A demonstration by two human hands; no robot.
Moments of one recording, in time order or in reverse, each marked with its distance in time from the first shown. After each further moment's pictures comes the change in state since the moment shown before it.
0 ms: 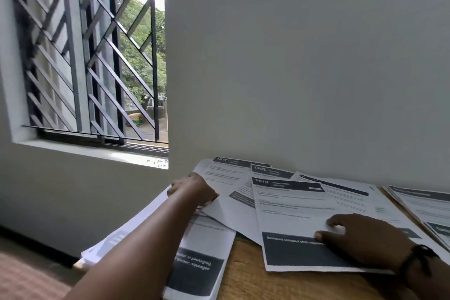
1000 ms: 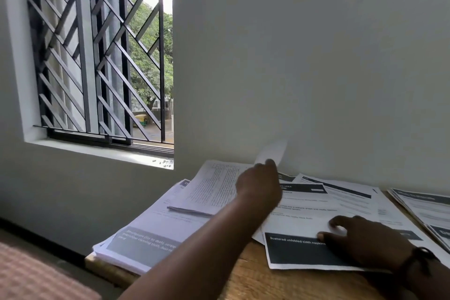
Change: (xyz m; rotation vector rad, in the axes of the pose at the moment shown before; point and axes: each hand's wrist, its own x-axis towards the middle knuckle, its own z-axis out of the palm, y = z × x) left_hand -0.150 0.083 -0.027 -0.004 0.261 0.643; right_hand 0.002 0.000 0.003 0.009 -0.015 0.018
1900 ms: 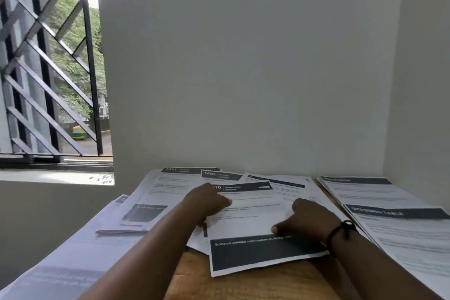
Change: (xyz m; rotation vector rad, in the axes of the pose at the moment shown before) left_hand 0.023 -0.002 0.037 -0.287 -0.418 -0.226; right_hand 0.002 0.019 -0.014 0.224 -0.010 0.261
